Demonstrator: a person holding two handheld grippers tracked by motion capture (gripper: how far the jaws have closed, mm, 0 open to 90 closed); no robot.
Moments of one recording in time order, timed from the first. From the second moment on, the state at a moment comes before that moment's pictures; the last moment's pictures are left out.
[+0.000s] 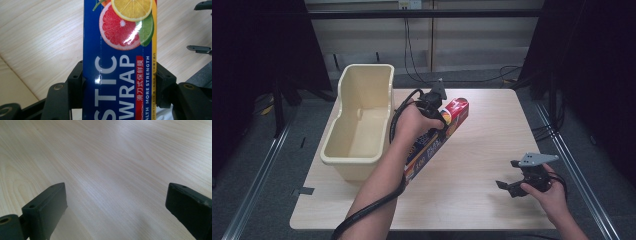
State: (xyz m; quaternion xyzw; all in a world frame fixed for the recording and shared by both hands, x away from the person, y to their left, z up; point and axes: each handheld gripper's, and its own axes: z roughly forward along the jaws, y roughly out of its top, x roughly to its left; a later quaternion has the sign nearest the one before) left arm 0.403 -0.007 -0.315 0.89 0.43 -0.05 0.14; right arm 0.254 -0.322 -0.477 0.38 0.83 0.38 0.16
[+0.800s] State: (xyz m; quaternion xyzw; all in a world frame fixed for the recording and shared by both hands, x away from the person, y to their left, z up) left arm 0.403 0.007 -0.270 0.88 0.45 -0.05 0.13; right arm 0.254 -0.319 -0.478 0.38 0.83 0.38 0.16
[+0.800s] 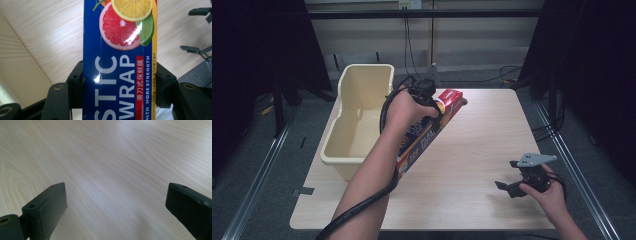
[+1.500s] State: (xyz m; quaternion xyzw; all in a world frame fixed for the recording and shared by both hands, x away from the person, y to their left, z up) left arm 0.408 0.033 -0.247 0.86 0.48 -0.04 0.13; right arm 0.254 -0.318 -0.479 0.38 0.83 0.37 0.16
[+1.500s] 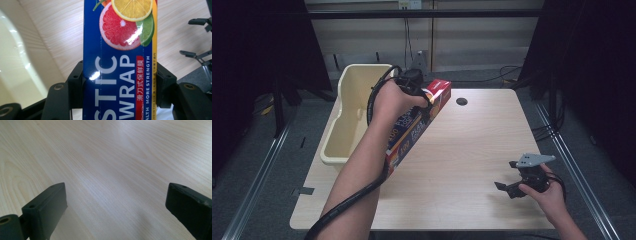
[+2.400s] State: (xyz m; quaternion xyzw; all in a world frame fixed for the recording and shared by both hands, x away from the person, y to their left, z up) left arm 0.411 0.071 -0.225 0.83 0.54 -0.02 0.14; right arm 0.254 -0.318 -0.478 0.38 0.83 0.37 0.16
